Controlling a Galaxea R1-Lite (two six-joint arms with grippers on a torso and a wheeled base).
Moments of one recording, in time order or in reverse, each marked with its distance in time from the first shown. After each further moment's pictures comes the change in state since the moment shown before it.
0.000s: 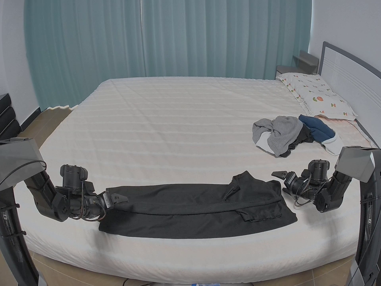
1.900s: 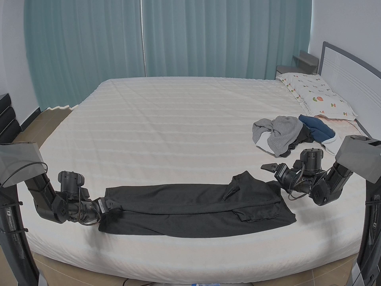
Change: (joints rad) left arm 0.059 0.064 0.016 -0.004 0.070 0.055; right arm 0.111 -0.139 -0.012 0.144 -0.070 -0.011
